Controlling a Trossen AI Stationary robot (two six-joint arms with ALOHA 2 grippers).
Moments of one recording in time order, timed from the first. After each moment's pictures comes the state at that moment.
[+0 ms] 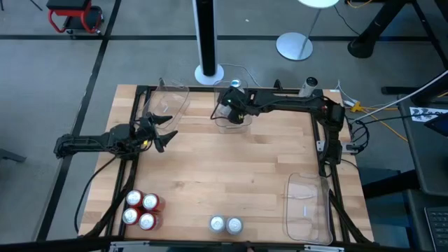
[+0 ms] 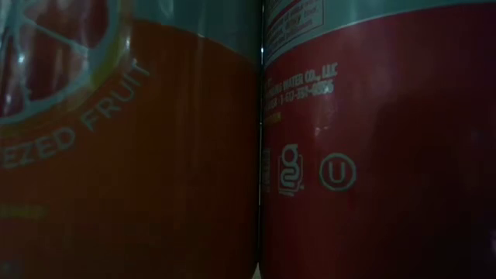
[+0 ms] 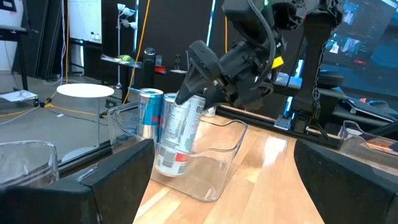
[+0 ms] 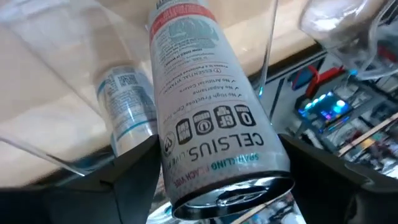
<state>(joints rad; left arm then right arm) 0.04 0.01 0.01 0.06 -0.43 -0.12 -0.30 1.94 1.58 -0.55 0.40 -1.80</state>
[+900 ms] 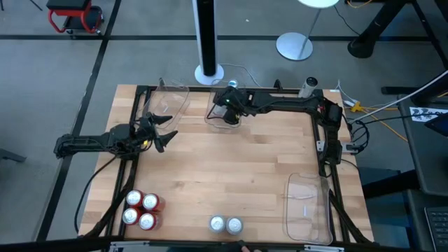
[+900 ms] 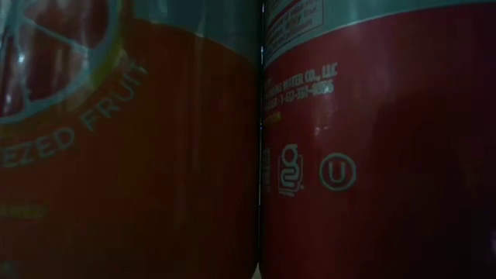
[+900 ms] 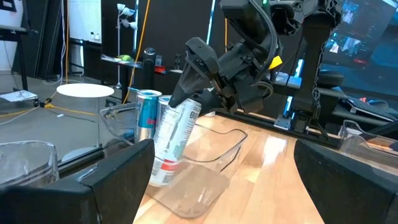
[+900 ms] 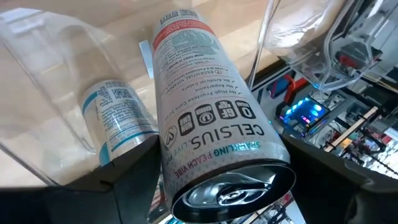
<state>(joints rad) 0.04 0.01 0.01 0.06 -0.43 -0.12 -0.30 1.97 1.58 -0.43 0.33 -1.76</state>
